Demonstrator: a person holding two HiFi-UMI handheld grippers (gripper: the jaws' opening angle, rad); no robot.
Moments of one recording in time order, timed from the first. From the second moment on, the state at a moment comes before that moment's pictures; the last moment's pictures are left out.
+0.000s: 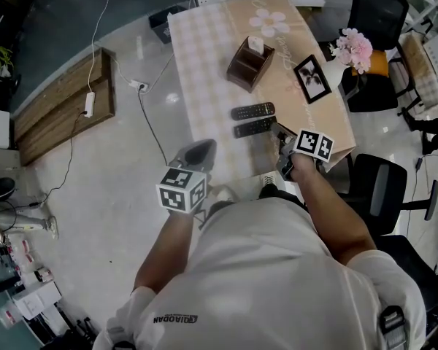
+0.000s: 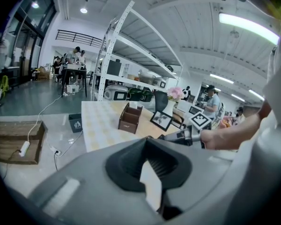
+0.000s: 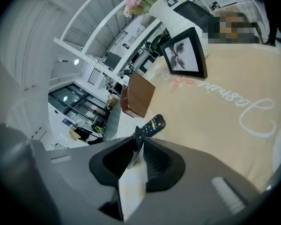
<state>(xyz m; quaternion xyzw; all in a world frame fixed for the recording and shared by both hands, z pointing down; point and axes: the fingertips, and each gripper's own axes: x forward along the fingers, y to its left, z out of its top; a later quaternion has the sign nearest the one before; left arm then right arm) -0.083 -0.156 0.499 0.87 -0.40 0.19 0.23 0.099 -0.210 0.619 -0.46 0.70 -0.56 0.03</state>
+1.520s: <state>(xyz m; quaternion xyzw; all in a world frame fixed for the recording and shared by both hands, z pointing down) -0.080 -0.172 0.485 0.87 -0.40 0.17 0.22 0.082 -0.210 0.517 -0.43 0.84 -0.32 -0.09</state>
